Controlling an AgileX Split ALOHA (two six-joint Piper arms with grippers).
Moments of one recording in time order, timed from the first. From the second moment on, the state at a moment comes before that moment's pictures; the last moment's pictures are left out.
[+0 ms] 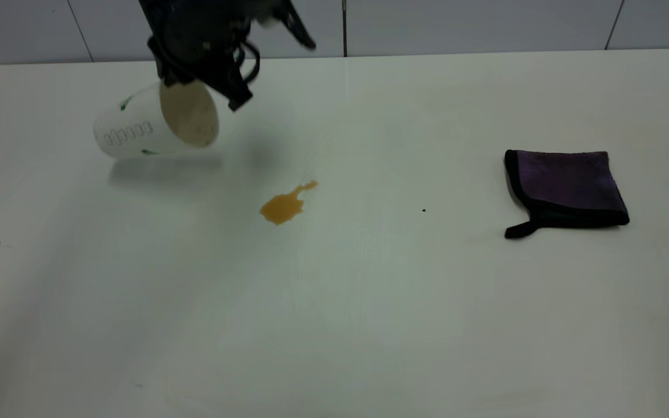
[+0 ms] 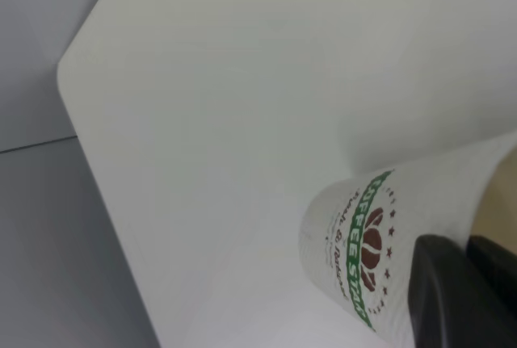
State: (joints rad) left arm -0.54 2.38 -1.76 0.89 0.89 -0.44; right arm -0.05 -0.02 -0.48 -0.02 1.12 -0.03
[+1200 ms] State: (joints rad) left arm 0.01 2.47 -1.99 -0.57 0.91 0.61; right arm -0.05 -0.02 -0.48 -0.02 1.12 -0.03
